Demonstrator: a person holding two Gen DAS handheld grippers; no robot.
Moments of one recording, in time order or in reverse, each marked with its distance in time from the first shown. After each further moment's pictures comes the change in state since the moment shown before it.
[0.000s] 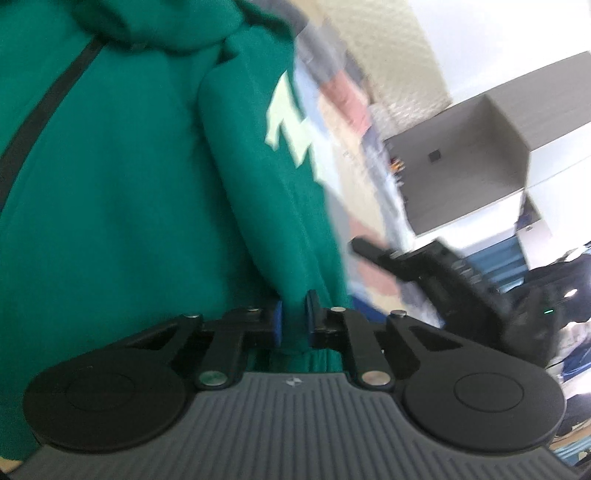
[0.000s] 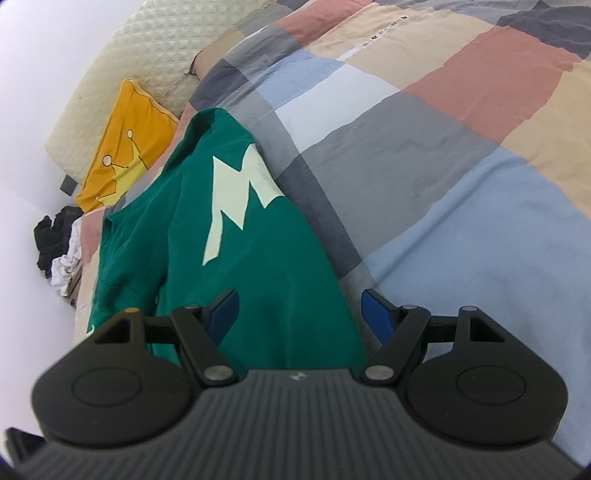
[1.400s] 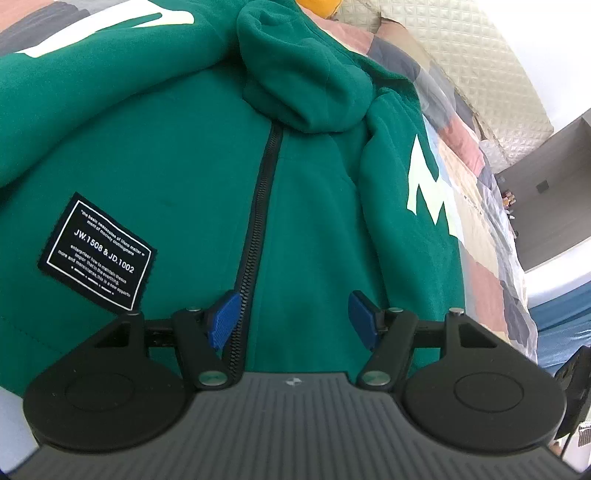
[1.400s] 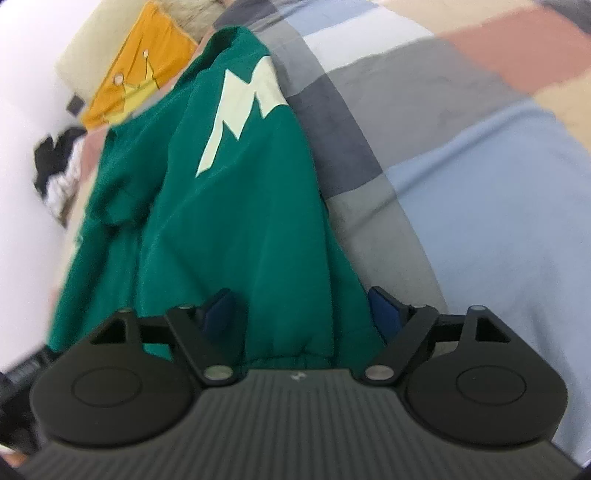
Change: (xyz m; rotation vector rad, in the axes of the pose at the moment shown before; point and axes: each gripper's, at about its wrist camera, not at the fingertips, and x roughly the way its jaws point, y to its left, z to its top) left arm -0.086 0.039 0.030 -0.024 -0.080 0.426; right arm 0.014 0.015 -0.038 -0.193 0.180 -0.035
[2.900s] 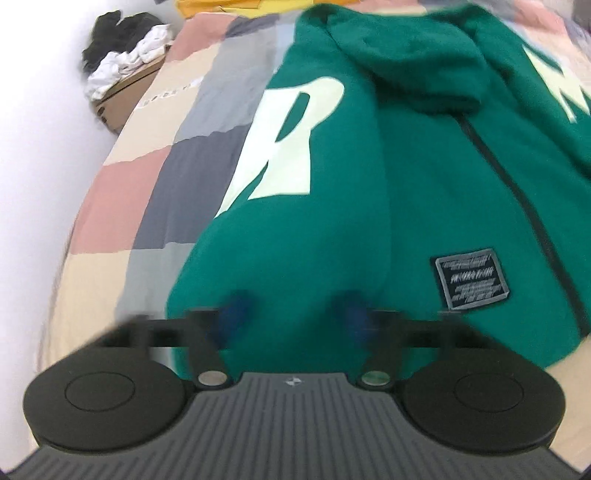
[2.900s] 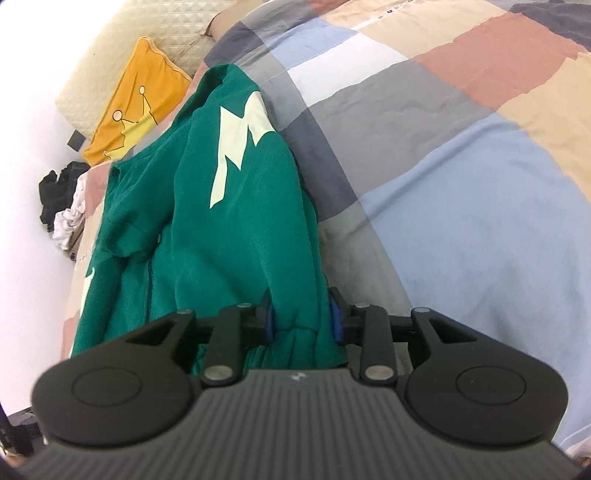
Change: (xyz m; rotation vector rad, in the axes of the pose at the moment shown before) left arm -0.082 0.061 0.045 0.583 0.020 0.644; right arm -0.029 -0.018 0.004 0.109 -0.070 0.050
